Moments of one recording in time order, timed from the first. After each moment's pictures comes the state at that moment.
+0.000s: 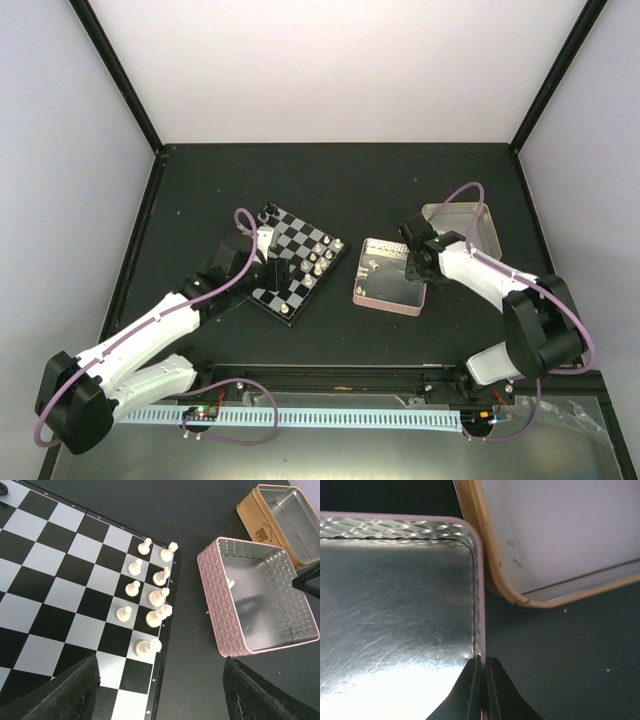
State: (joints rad) left arm -0.60 0.96 0.60 -0.29 0.11 -0.48; right arm 0.45 1.47 0.86 -0.74 0.30 0.58
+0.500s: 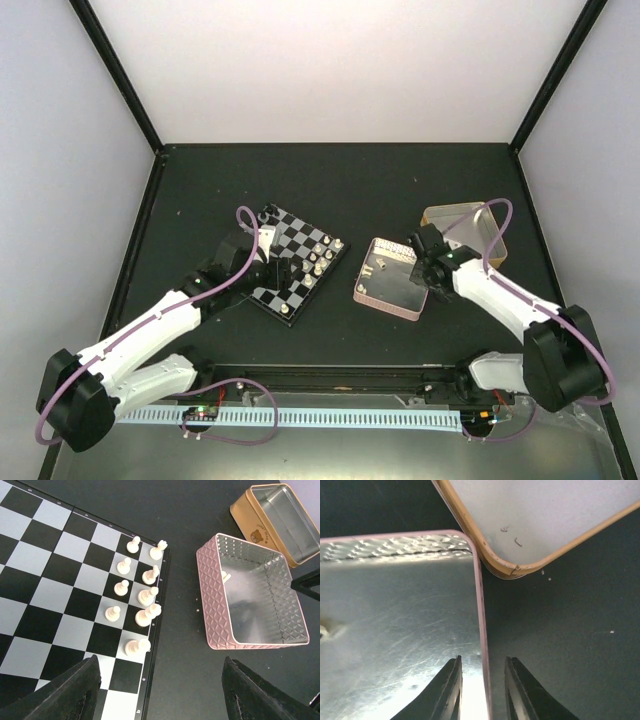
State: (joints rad) left arm -0.60 0.98 0.62 -0.29 0.15 -0.48; right arm 0.45 1.30 0.74 -0.71 0.29 0.82
